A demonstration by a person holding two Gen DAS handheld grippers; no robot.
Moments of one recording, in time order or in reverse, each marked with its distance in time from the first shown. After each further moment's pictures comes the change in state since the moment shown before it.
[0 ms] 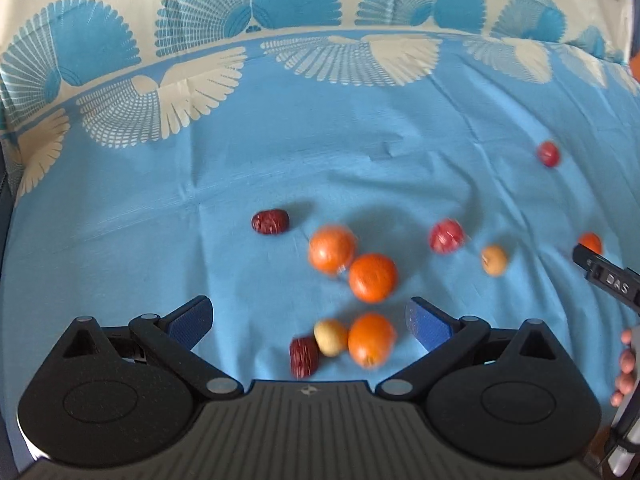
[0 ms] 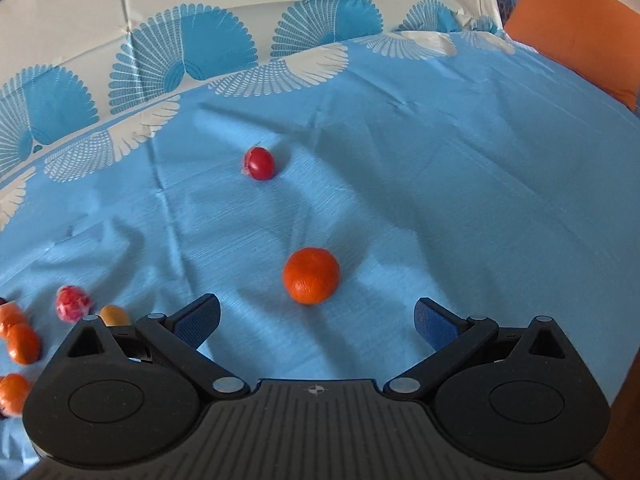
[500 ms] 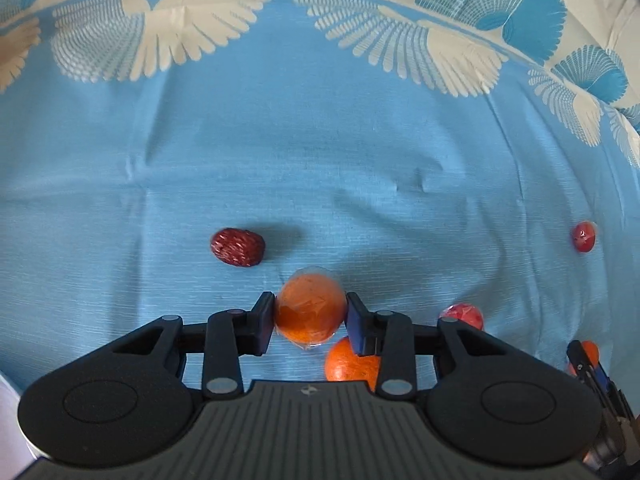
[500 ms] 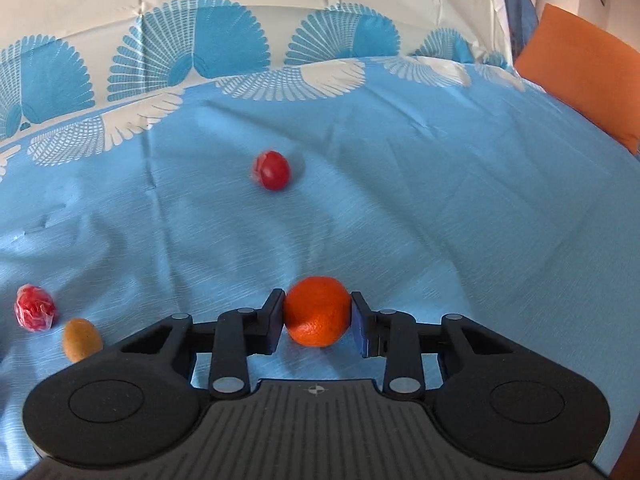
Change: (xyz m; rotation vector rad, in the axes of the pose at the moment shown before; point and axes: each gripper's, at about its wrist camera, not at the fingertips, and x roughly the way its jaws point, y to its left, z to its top) left arm 0.059 0.017 0.040 -0.235 0.112 -0.109; right arm 0.011 0.026 -0.001 -0.076 -0.051 -0.059
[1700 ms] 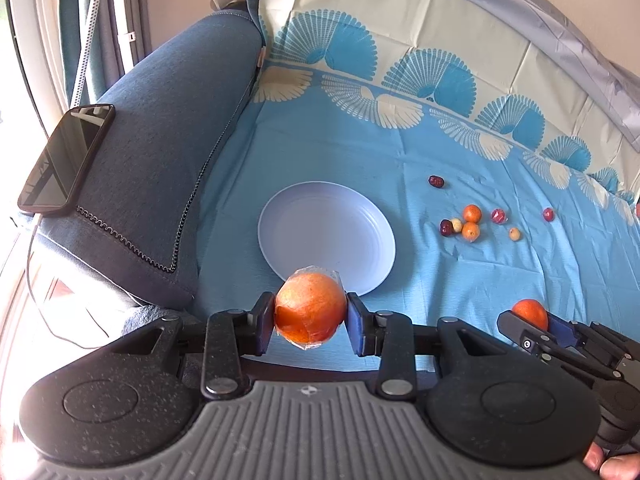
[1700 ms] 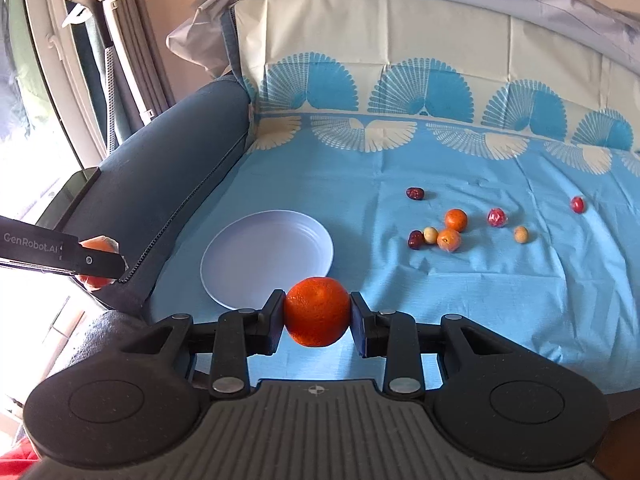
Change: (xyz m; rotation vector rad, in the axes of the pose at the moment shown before) left arm -0.335 0.212 -0.316 -0.173 -0.312 0.076; right arm -0.395 0.134 -0.130 -0.431 0.002 0.656
